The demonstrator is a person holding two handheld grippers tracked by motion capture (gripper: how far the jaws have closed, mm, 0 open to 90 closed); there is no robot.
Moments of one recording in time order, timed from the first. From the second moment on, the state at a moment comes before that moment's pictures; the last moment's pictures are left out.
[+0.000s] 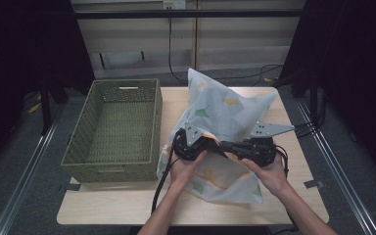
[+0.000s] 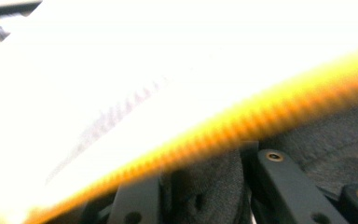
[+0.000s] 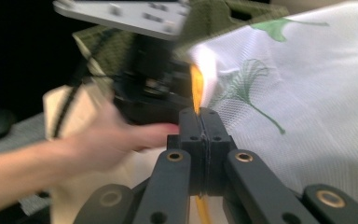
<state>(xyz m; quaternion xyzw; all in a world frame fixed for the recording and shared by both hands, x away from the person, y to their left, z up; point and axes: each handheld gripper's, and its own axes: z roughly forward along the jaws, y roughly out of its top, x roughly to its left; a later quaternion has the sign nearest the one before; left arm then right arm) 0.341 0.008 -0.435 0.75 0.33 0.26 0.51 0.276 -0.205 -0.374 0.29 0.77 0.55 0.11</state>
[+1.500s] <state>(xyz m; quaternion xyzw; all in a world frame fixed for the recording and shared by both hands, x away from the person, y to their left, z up) 0.342 -0.004 -0.471 0.82 0.24 0.16 0.49 0.284 -0.227 -0.449 0.35 0.82 0.46 0.06</state>
